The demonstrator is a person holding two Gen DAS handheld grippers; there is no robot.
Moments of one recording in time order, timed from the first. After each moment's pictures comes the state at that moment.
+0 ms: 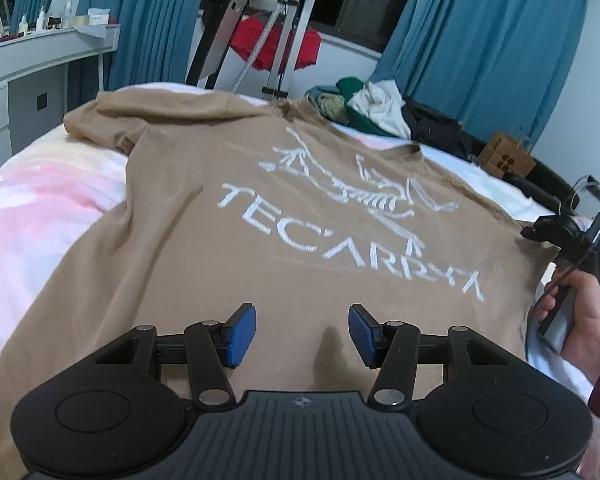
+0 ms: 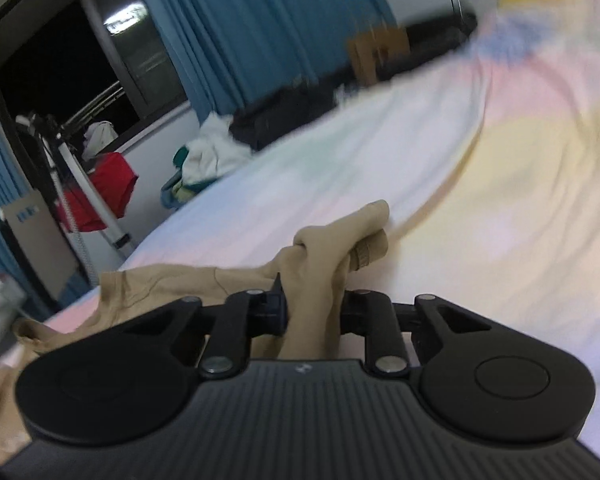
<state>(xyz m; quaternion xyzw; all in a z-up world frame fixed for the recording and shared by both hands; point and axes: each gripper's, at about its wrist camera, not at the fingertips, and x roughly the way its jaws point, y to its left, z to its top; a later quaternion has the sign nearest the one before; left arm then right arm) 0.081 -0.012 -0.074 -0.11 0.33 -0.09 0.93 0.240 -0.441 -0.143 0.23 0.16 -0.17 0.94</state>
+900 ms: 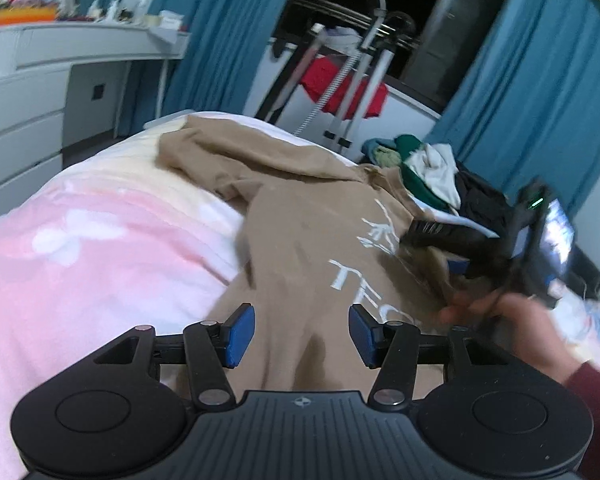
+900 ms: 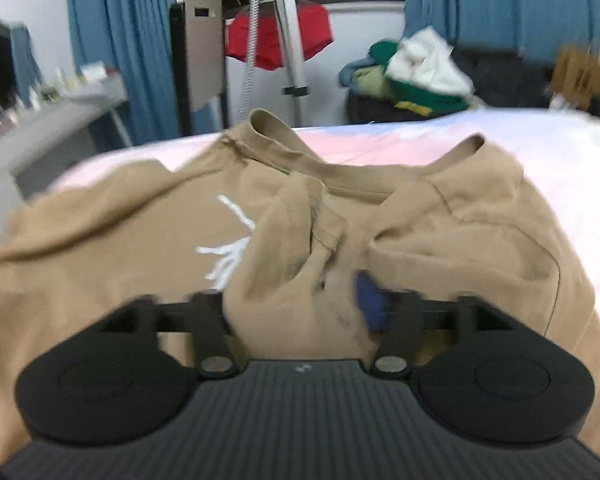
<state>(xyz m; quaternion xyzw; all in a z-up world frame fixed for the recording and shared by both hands) 0.109 0.070 -0.063 -0.17 0.29 -0.03 0.94 0.319 -0.189 -0.121 0.09 0.30 0.06 0.95</state>
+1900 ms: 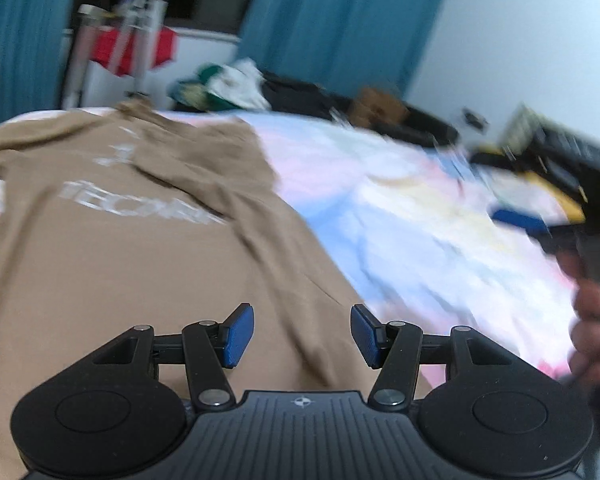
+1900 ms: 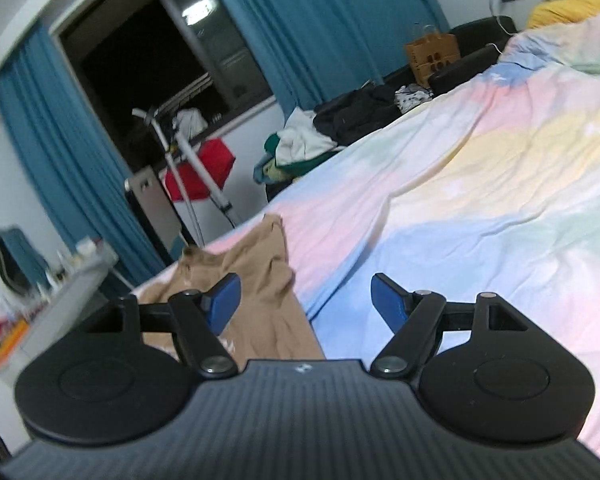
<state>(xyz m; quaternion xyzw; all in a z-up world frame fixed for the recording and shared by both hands) -0.022 -0.113 -0.054 -0.02 0.34 -0.28 0.90 -0.027 -0.379 -0.048 0.29 0.17 -0.05 0.94</state>
